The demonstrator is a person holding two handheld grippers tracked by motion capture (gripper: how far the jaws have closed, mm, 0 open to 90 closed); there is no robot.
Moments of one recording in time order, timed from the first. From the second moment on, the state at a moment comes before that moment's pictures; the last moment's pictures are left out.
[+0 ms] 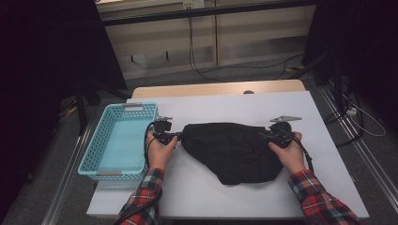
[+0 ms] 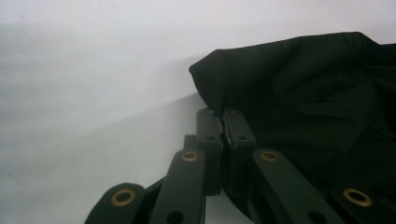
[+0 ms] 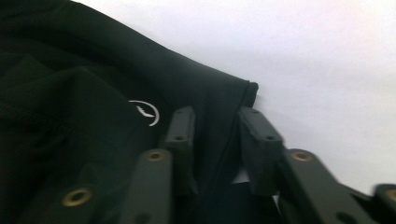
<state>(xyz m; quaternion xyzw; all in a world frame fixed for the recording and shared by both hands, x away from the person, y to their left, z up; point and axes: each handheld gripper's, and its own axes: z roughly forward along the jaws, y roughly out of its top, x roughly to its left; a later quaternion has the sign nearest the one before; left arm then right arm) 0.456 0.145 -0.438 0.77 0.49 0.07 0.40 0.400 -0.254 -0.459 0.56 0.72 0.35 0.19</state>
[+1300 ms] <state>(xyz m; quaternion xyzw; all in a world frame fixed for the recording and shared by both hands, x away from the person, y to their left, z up) 0.448 0.157 -0.388 0.75 0.45 0.08 0.48 0.382 -0.282 -0.394 0.51 0.67 0.47 0.24</state>
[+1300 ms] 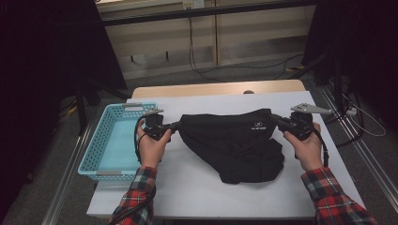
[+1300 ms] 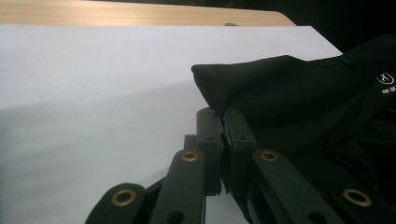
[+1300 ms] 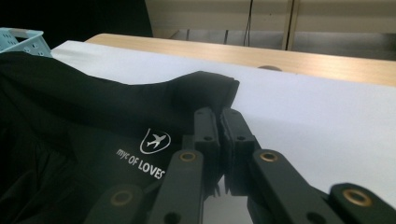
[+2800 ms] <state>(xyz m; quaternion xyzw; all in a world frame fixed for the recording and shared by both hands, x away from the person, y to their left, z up) 0.568 0.125 -0.332 0.73 0.48 0.13 0.47 0.510 -0.275 -0.325 0.55 0.63 0.44 0.32</state>
